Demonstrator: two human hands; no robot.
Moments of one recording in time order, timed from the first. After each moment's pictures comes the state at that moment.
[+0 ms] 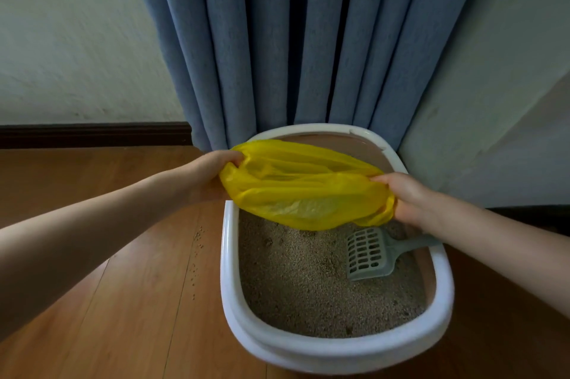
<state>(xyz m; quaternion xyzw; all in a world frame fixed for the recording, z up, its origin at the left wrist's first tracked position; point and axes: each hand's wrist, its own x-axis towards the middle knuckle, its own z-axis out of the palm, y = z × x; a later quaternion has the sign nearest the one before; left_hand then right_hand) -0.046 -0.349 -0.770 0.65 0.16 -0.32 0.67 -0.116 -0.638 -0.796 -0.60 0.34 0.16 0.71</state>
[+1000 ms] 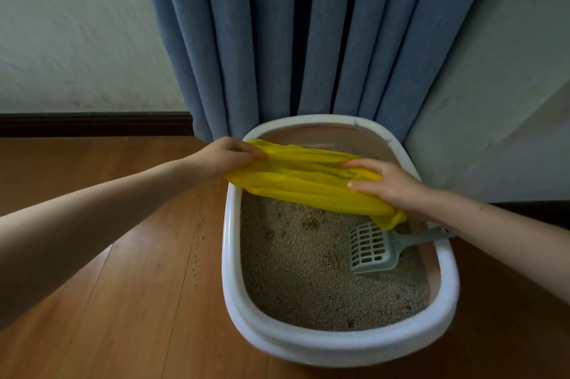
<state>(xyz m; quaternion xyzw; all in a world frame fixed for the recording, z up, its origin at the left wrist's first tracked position) -0.020 -0.343 -0.788 0.90 -0.15 -0.24 0.34 -0.116 -0.641 -0.806 -0.87 0.05 0.15 0.47</state>
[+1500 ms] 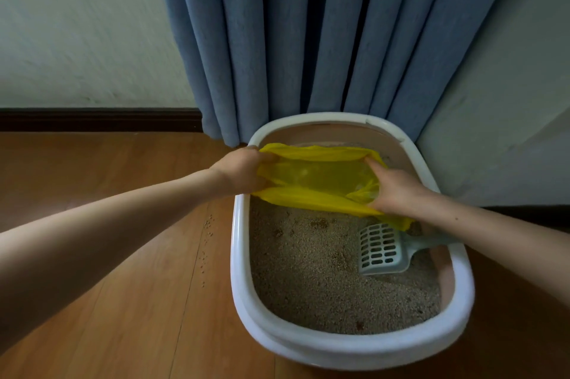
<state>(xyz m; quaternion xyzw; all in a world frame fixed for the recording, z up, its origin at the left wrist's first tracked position) -0.020 -0.353 -0.817 0.95 -0.26 -0.14 0.07 -0.102 -0.633 -0.817 -0.97 0.05 0.19 0.15</state>
